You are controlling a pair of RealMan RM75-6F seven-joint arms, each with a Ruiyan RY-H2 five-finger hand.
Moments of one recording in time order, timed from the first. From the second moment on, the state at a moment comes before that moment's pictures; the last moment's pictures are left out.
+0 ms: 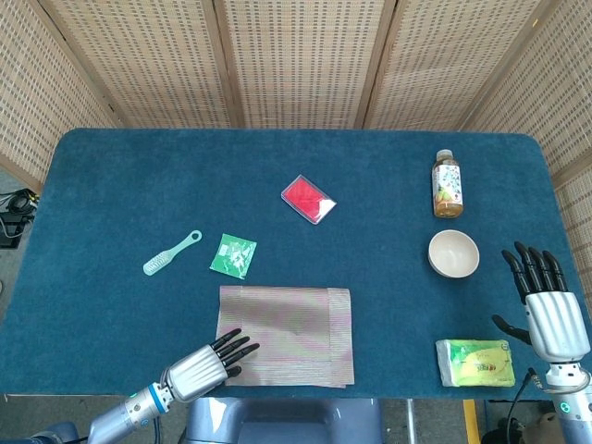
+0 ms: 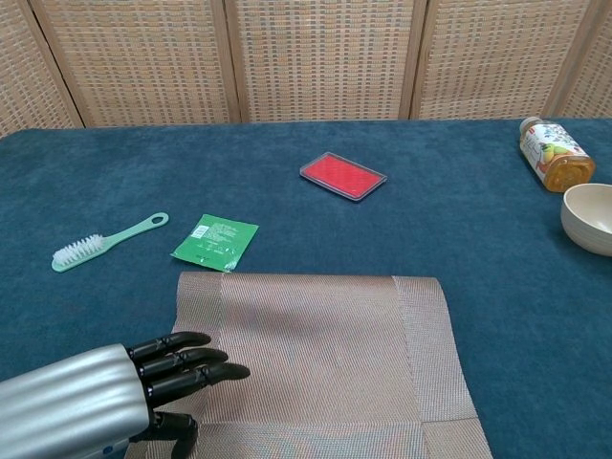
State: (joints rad) left arm -0.44 -1.66 0.25 -1.23 1.99 1.21 0.20; right arm 0.13 -1.14 0.08 -1.54 -1.57 1.55 0.00
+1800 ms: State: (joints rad) left arm -0.65 -1.57 -0.18 -1.51 1.50 1.02 0.16; right arm 0.14 -1.17 0.11 -1.50 -1.51 1.50 -0.02
